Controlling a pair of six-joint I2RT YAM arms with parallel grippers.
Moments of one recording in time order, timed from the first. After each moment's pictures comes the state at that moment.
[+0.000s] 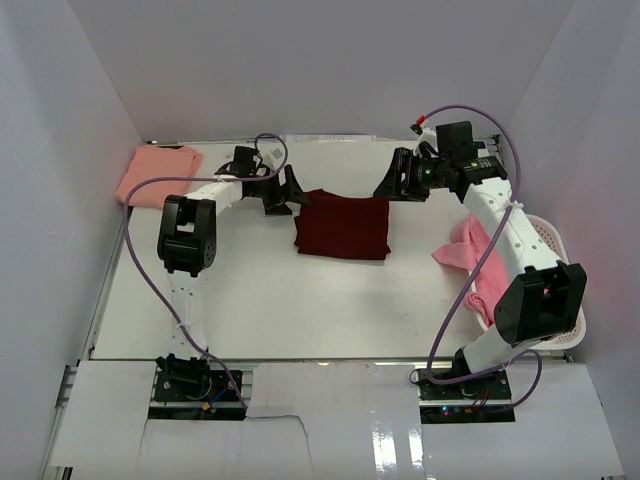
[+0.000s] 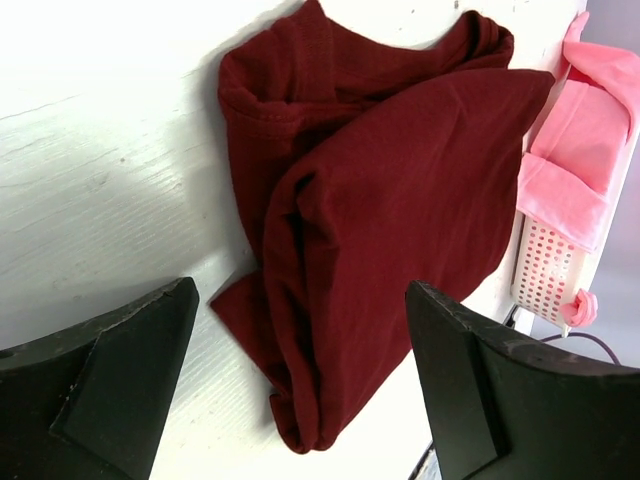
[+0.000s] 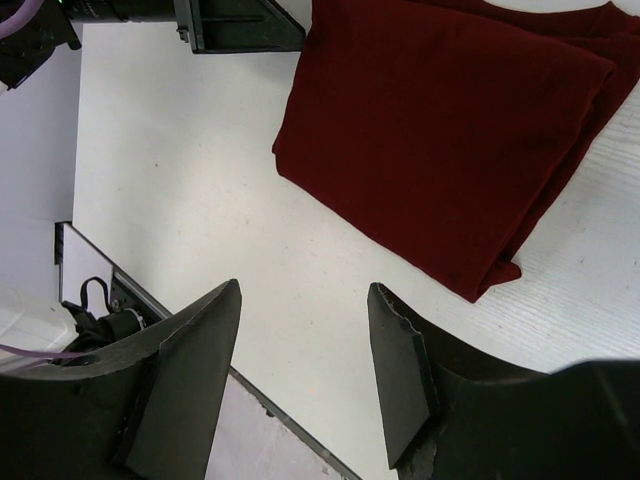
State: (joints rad) left arm -0.20 2.27 1.68 -0.32 0.75 -0.42; right arm 0.25 1.57 1.51 -0.71 -0.56 0.32
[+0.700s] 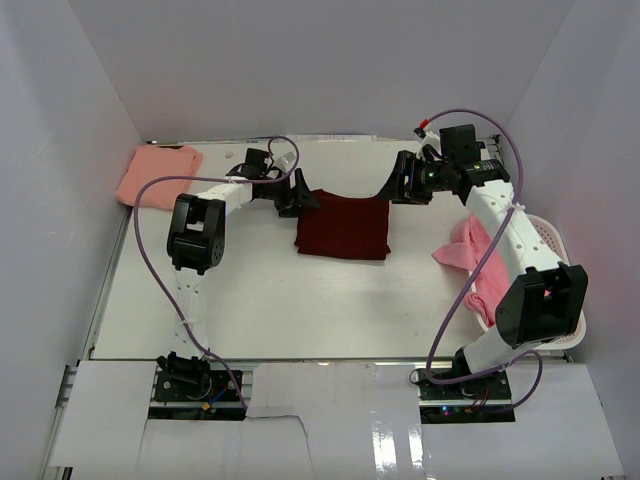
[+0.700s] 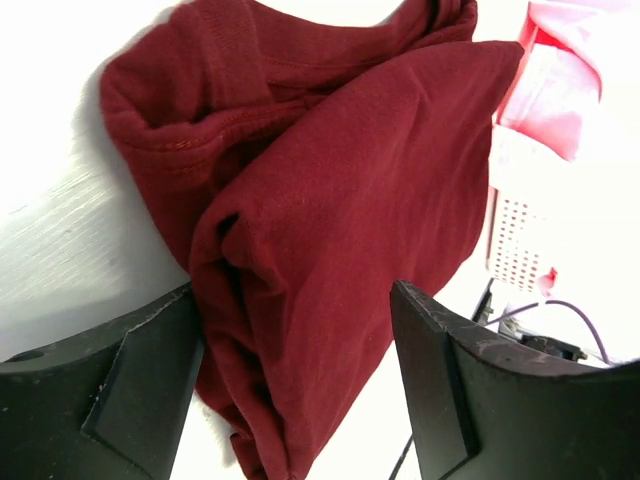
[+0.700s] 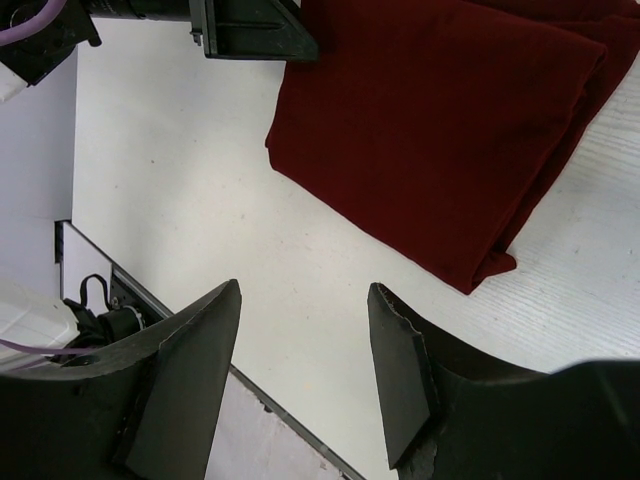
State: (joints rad) left arm -0.25 2.33 1.73 -0.30 0.82 -0.44; right arm 0.23 1.56 1.47 -0.71 -0.58 0.31
